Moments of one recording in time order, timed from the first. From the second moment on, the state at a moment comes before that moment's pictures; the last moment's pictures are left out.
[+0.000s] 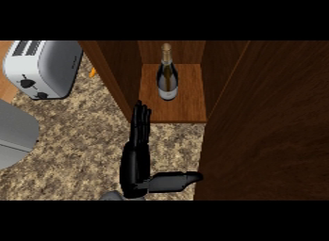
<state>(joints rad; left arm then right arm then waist) -0.24 0.09 -0.75 -1.45 0.56 0.80 -0.60 -0.04 -0.04 0.11 -2.48 -0.08 0.11 0.62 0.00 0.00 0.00</state>
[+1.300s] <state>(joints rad) 0.22 0.54 -0.67 -2.02 0.57 0.53 -0.58 0.05 -0.03 0.25 -2.47 -0.13 0.23 0.68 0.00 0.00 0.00</state>
